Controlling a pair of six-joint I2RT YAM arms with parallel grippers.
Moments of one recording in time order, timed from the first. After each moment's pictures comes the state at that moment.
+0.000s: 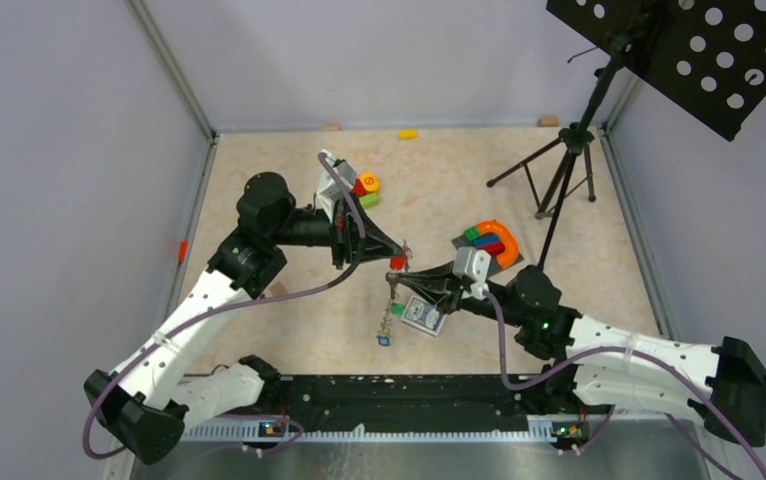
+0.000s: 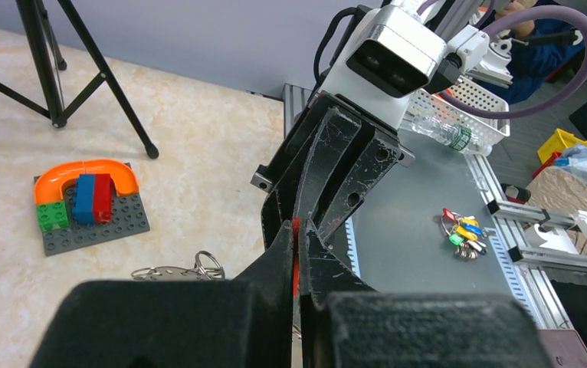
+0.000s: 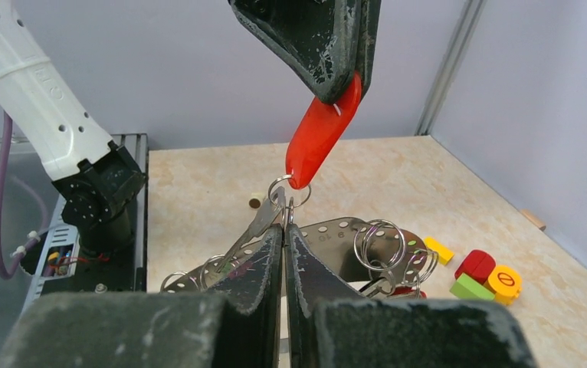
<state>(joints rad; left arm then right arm) -0.57 1.04 1.08 -0.02 1.06 -0.33 1.08 0.88 0.50 0.61 -0.21 -0.11</state>
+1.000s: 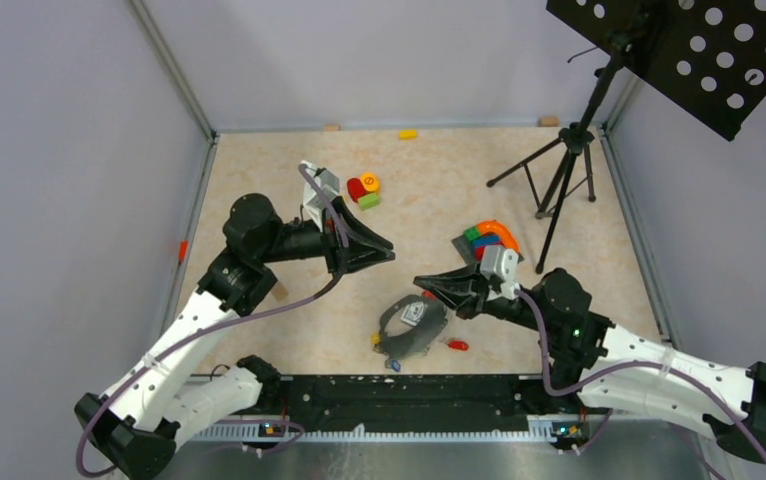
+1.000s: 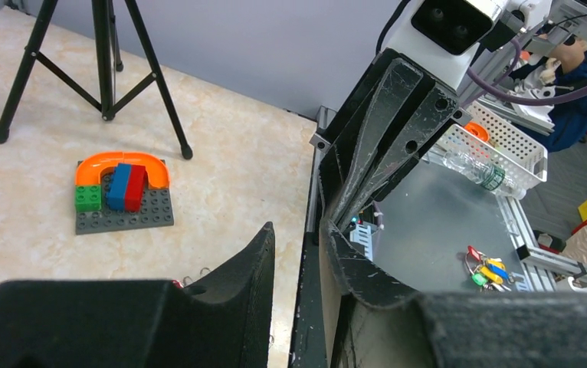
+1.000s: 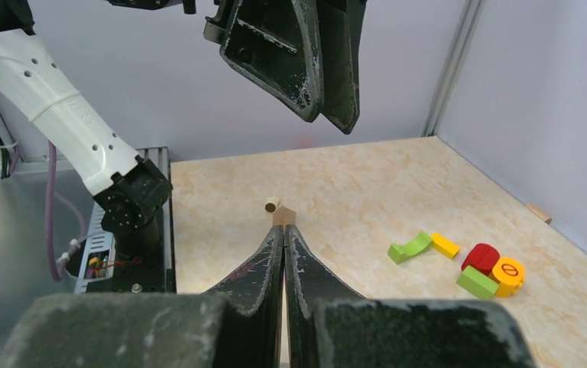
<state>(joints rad) -0.57 0.92 0.96 0.02 0.90 -0.39 1.08 0.69 0.53 0.39 -0.20 -0.05</state>
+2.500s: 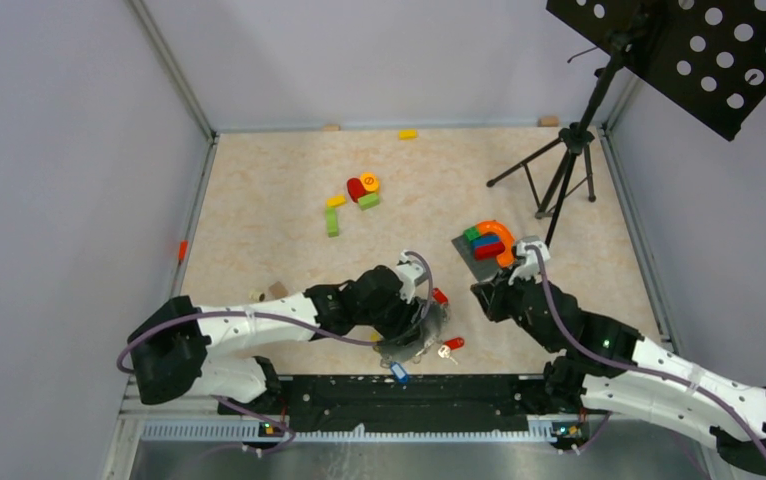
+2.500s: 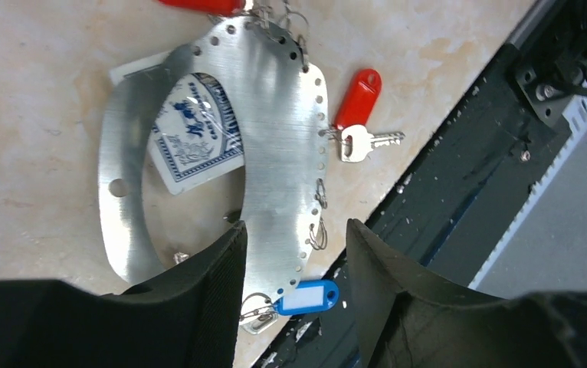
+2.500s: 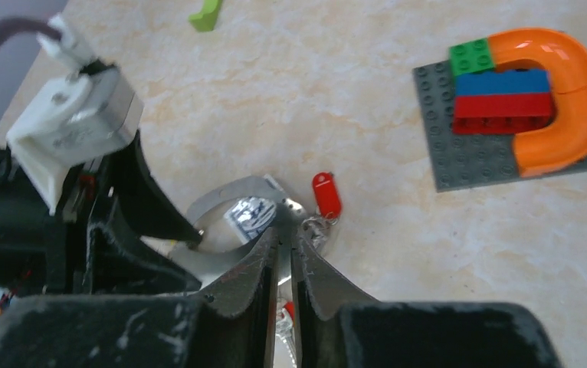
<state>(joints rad) -1.07 1.31 0.69 -0.14 0.14 -0.45 1.08 0.51 0.55 -0.45 0.53 0.59</state>
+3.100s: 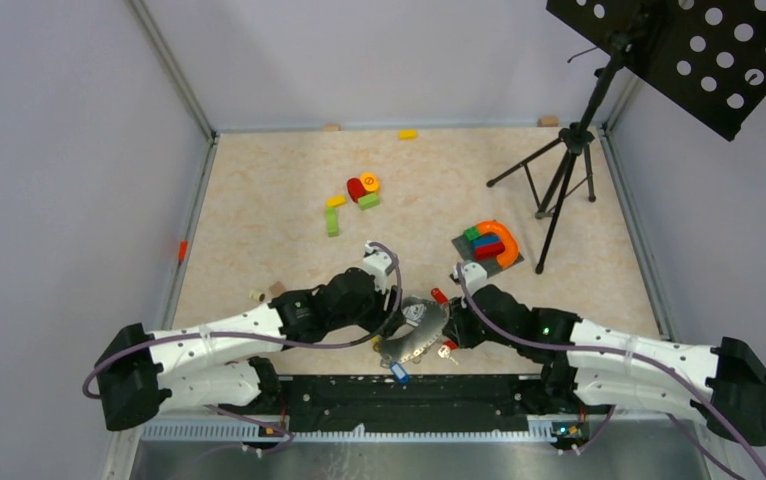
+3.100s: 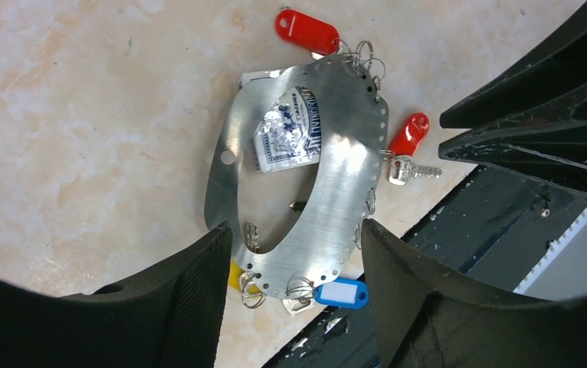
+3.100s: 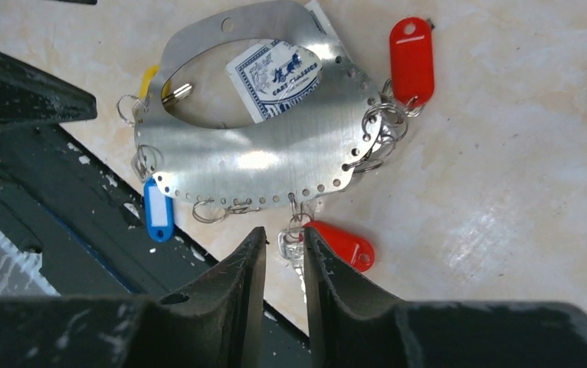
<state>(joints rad) -1.06 1.07 0.63 -0.23 -0.09 -0.52 1.10 0.86 0.45 -0.32 0.17 0.55</state>
